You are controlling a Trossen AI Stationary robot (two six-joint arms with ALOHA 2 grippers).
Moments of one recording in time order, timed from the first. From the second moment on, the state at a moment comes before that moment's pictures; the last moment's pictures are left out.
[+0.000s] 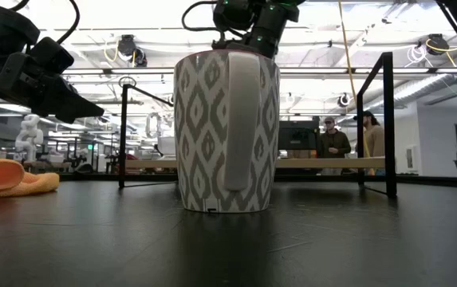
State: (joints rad) left arm 0.24 0.26 0.04 -0.06 0.13 -0.01; right arm -0.23 1.93 1.71 -0.93 0.01 0.04
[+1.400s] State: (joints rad) left arm 0.24 0.26 0.04 -0.06 0.13 -0.03; right arm -0.27 1.69 1.38 -0.78 -0.11 0.03
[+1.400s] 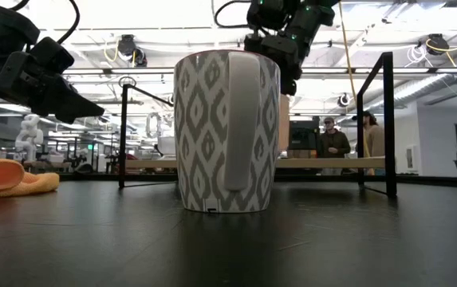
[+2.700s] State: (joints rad) left arm 0.24 0.26 0.04 -0.06 0.13 -0.03; right arm -0.26 1.70 1.33 -0.73 -0.07 0.04
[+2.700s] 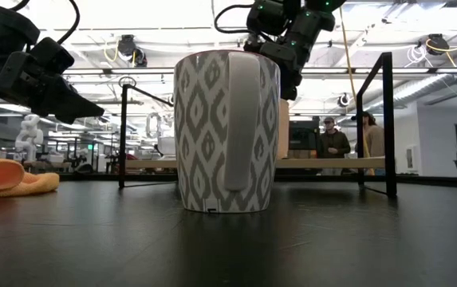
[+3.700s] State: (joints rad) left arm 0.24 0.26 0.04 -0.06 0.13 -0.02; right arm -0.24 1.70 1.33 -0.72 -0.08 0.05
